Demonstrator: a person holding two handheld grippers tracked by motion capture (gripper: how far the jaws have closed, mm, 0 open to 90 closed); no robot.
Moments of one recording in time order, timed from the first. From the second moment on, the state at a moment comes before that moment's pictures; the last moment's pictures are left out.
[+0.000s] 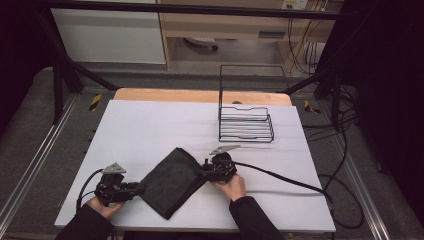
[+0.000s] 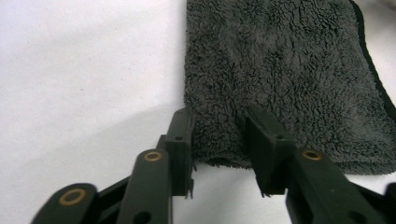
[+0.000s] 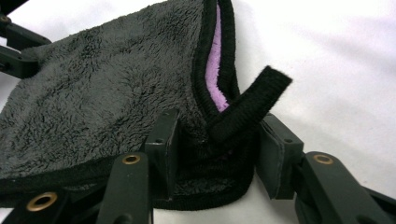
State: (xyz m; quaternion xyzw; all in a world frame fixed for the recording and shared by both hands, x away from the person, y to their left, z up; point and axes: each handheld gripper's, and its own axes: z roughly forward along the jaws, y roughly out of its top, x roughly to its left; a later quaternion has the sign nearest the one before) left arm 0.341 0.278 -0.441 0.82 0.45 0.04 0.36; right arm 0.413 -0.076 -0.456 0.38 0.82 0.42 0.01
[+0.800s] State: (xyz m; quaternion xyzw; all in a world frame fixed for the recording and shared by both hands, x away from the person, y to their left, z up) left arm 0.335 0.273 -0.430 0.81 0.45 0.01 0.38; right arm 0.413 -0.084 -0.422 0.37 0.82 0.45 -0.02
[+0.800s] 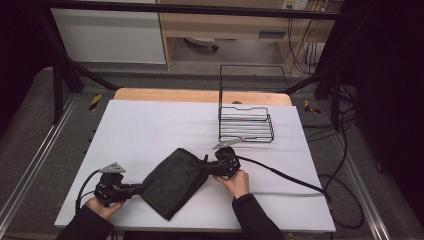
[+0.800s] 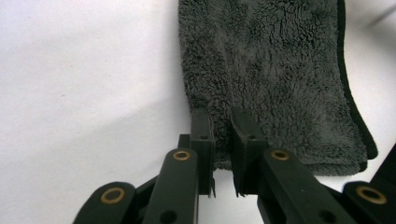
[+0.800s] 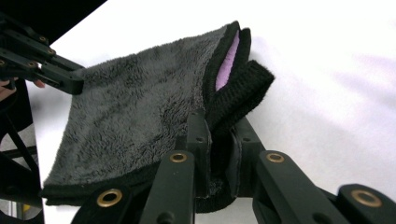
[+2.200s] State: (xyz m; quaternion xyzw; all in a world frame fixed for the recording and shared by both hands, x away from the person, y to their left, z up) left arm 0.335 0.168 -0.433 0.85 0.36 0.05 0.37; right arm 0.354 -0.139 -0.420 0.37 0.82 0.43 0.10
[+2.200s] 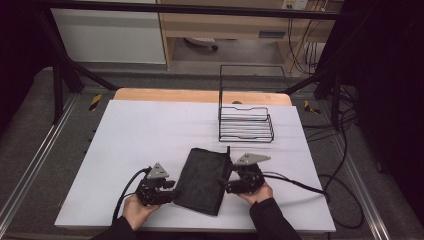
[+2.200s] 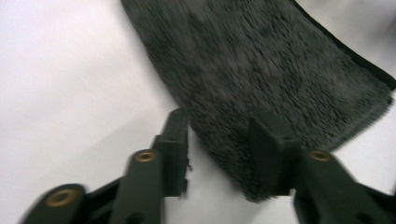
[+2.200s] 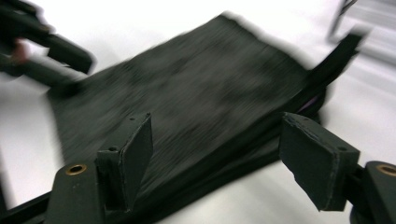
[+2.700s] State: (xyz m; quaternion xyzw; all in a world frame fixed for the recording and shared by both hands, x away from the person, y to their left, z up) left arm 0.321 0.169 -0.440 0.84 0.39 0.05 0.37; right arm 0.313 -0.119 -0.449 0.40 0.83 0.39 0.04
